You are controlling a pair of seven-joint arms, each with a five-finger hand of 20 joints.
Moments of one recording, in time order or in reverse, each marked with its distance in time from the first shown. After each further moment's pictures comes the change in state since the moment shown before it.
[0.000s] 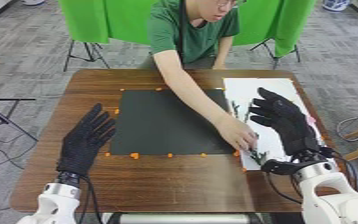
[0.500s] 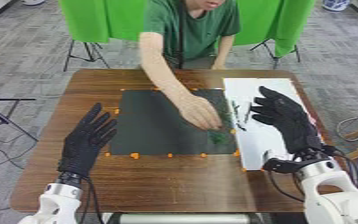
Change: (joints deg) left arm 0.0 0.3 0.4 0.1 0.0 0.0 0.2; right arm 0.4 0.4 0.6 0.2 -0.2 -0.5 -0.2
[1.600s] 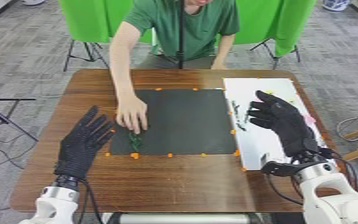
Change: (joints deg) left arm 1.3 -0.6 -1.1 -0.2 0.0 0.2 0.3; right arm -0.7 -0.4 -0.1 -0.1 -0.5 -0.5 0.8
